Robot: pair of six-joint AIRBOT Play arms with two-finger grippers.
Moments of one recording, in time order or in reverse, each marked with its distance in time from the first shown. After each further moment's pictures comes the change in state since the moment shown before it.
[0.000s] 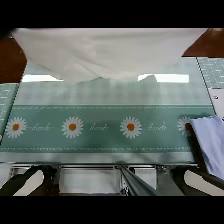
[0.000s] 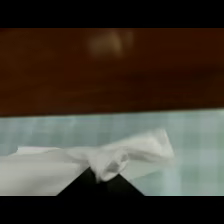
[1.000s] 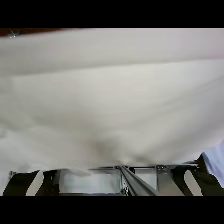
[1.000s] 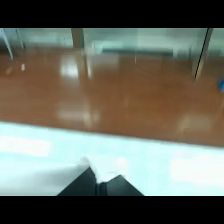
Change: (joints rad) left arm -0.111 0.383 0.334 0.639 -0.374 -0.266; right arm 0.000 0.549 0.039 -0.107 0.314 0.077
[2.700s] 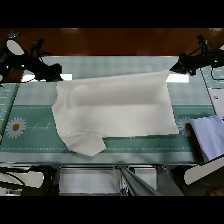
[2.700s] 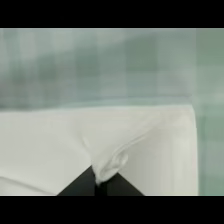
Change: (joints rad) left arm -0.092 -0.961 -0.406 -0.254 0.274 0.013; right arm -0.019 -1.164 -0.126 0.212 -0.148 -0.103
